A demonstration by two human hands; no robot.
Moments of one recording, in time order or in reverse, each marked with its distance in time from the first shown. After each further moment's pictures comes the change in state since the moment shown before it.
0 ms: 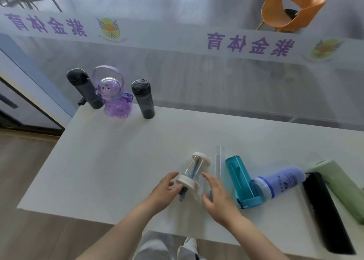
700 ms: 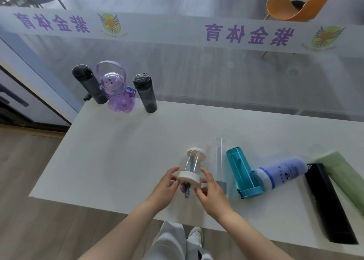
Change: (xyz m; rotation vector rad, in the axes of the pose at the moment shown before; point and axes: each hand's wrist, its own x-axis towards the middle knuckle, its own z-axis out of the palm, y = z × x) left_hand -0.021 -0.005 0.017 -0.049 0.067 0.035; right_hand -0.007 0.002 0.029 0.174 0.033 0.094
